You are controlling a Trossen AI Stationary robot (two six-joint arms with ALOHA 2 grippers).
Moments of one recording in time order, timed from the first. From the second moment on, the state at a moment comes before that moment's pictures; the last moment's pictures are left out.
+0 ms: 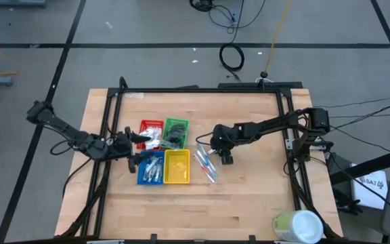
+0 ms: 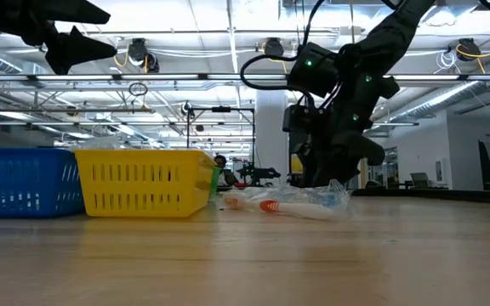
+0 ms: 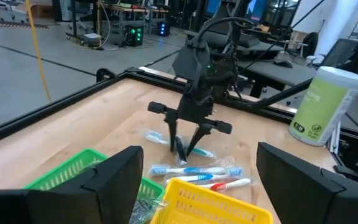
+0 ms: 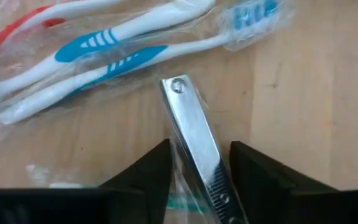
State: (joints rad) left arm -0.52 0.60 0.33 0.12 -0.73 -0.31; right arm -0.13 1.75 0.87 -0.18 -0.08 -0.25
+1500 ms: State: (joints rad) left arm -0.13 1.41 0.49 1.10 -0.32 0.16; right arm 0.03 1.54 0.67 1.01 0.02 -0.33
